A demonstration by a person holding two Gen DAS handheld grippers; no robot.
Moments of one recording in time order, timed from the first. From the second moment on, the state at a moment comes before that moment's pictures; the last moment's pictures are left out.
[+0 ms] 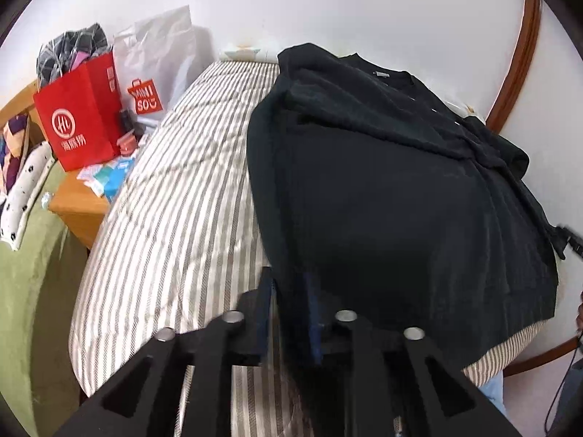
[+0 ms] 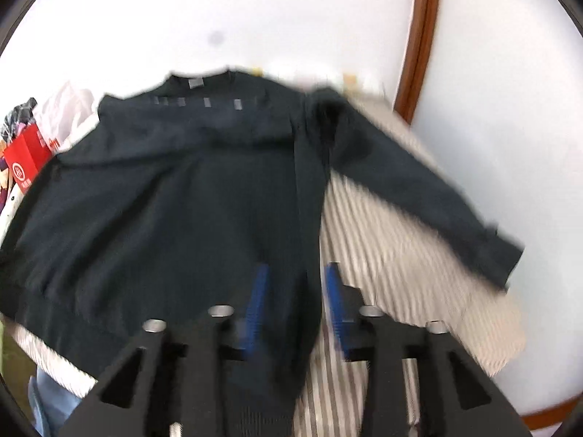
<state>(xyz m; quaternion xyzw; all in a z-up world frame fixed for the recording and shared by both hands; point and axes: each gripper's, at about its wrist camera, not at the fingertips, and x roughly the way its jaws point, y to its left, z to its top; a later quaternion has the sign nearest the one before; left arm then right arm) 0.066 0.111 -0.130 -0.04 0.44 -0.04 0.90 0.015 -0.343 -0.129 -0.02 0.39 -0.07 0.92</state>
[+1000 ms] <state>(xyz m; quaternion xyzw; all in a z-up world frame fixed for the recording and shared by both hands) 0.255 0.110 -0.139 0.01 0.46 0.01 0.89 0.385 -0.022 -0.111 -0.13 0.37 0.22 0.89</state>
